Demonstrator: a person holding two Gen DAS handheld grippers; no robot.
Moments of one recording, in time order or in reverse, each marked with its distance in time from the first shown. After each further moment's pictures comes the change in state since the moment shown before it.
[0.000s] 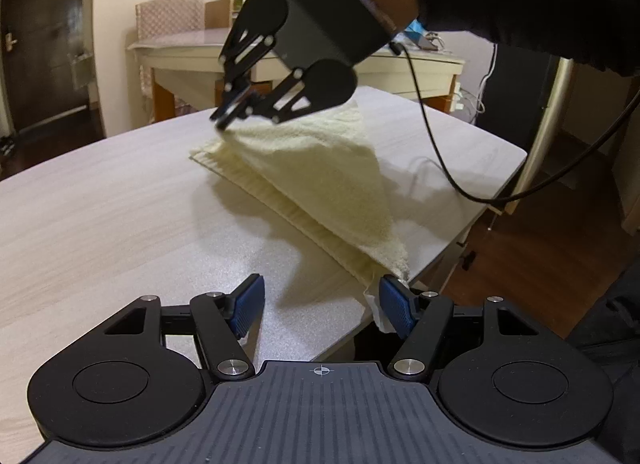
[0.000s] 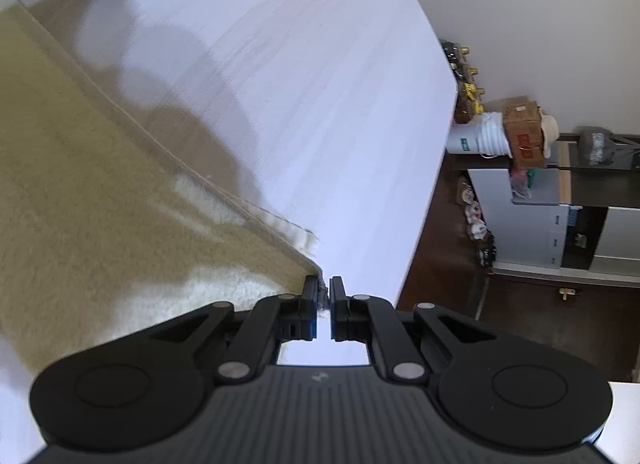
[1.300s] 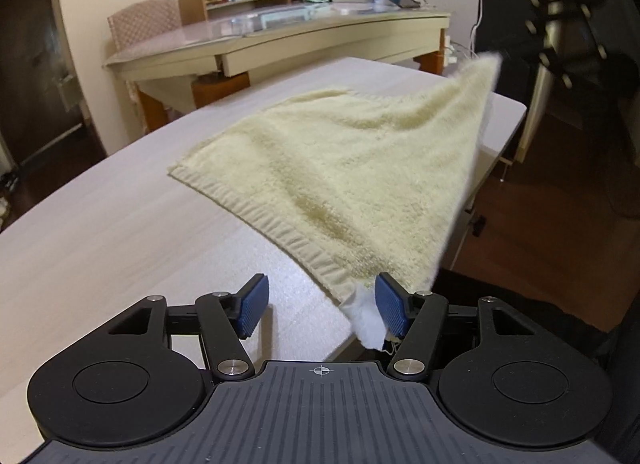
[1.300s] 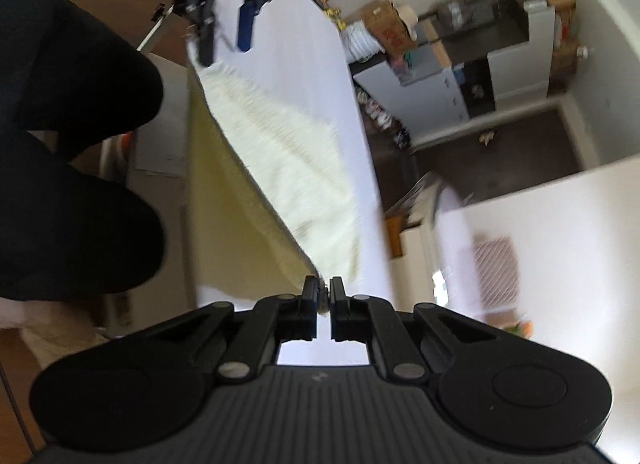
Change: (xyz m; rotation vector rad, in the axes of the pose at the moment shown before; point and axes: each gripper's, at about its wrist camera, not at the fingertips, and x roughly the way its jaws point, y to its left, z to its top) left arm 0.019 -0.027 0.020 0.155 0.095 0.063; right arm -0.297 0.197 -0.043 0.478 0.158 -0.268
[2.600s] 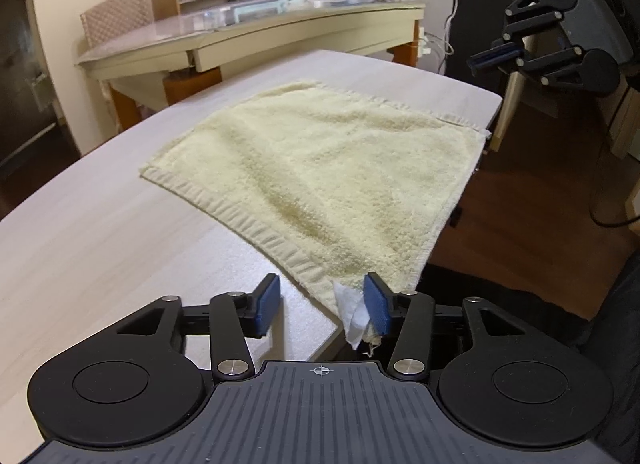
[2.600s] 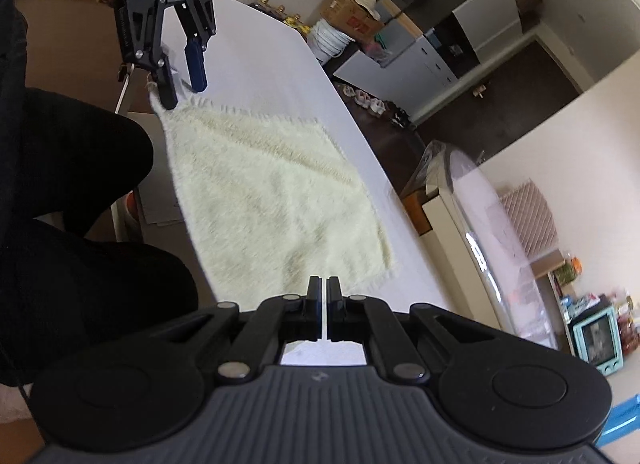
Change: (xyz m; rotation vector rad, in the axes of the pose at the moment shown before) left arm 0.007 0.001 0.004 0.020 0.019 -0.076; right arm -0.004 -0.009 -0.015 0.306 -0.003 0.121
